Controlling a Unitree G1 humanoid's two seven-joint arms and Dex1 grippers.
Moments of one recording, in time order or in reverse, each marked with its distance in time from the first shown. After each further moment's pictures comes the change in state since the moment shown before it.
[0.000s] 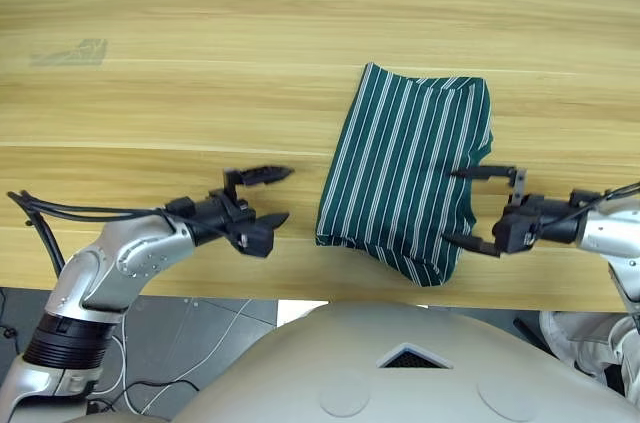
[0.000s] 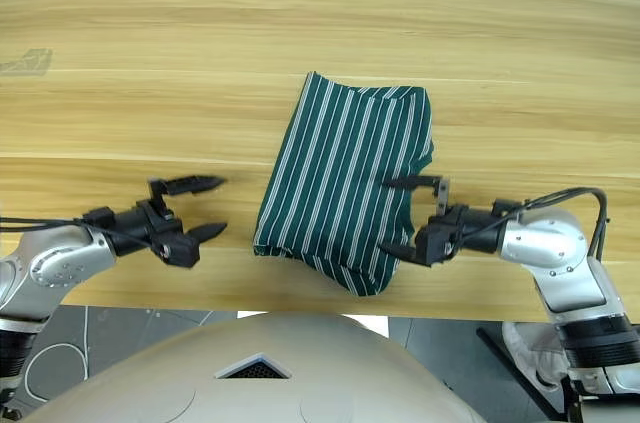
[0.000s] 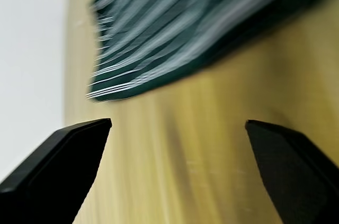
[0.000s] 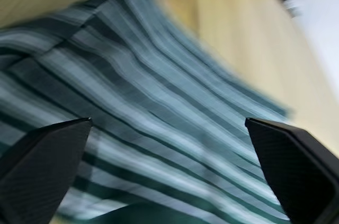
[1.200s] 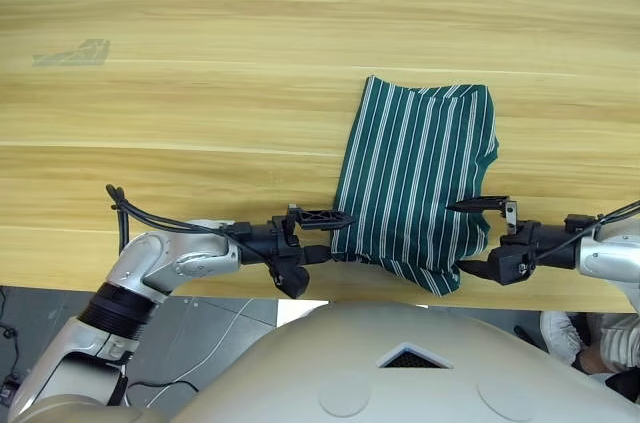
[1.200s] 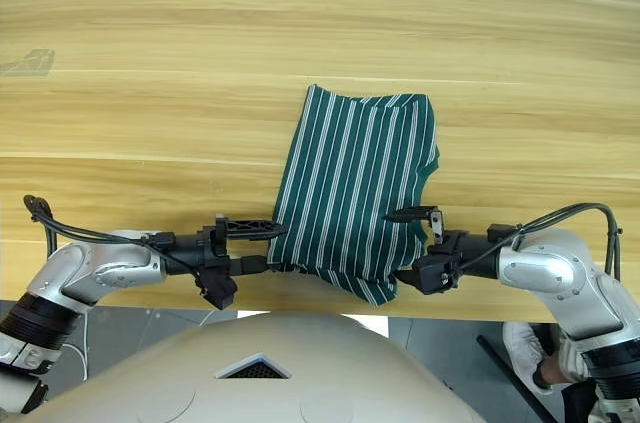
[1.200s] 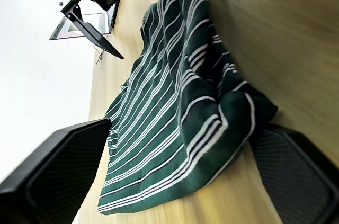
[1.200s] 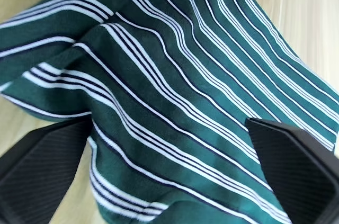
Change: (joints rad) left arm -0.187 -0.099 -0.311 0.188 0.075 -0.278 0.189; right arm 0.087 -0.130 0.002 -0.145 -0.094 0.136 -0.058
